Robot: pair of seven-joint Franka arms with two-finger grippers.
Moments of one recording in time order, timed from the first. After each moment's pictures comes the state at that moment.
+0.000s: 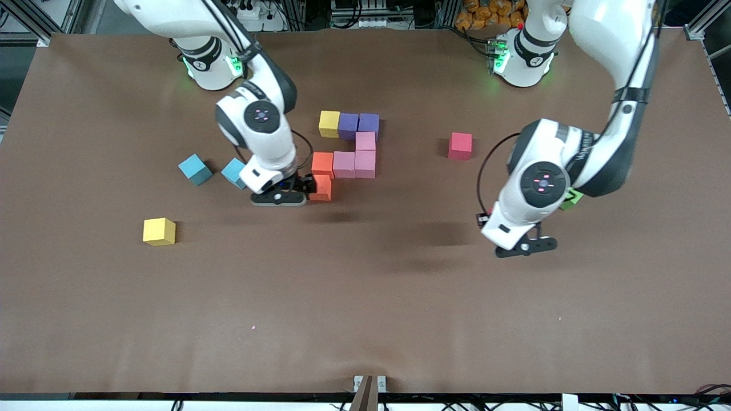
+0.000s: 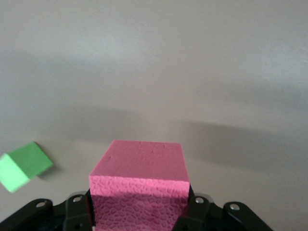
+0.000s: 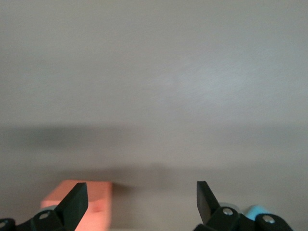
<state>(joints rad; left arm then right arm) -0.32 0.48 -0.10 -1.61 0.13 1.92 -0.63 0.24 0.31 0.30 -2.08 -0.30 2.39 0.67</state>
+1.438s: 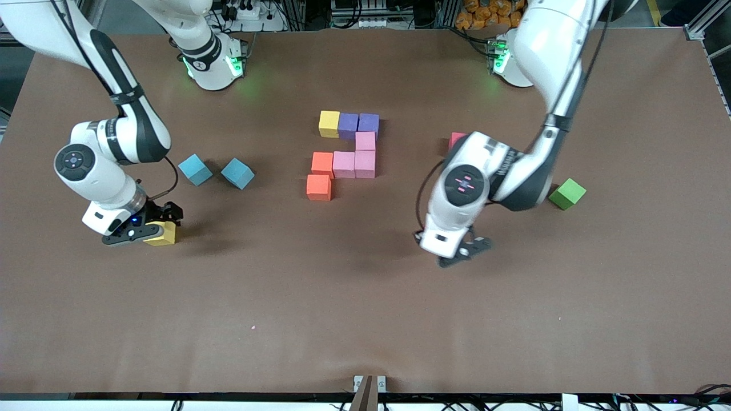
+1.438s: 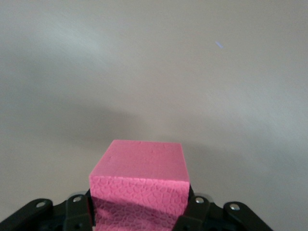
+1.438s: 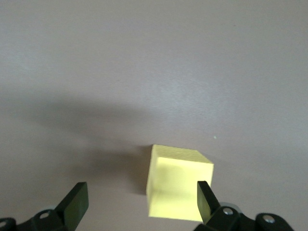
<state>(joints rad) -0.42 0.64 -0.08 -1.42 0.08 2.02 -0.93 -0.35 0.33 0.29 -2.16 -0.30 2.55 -0.12</state>
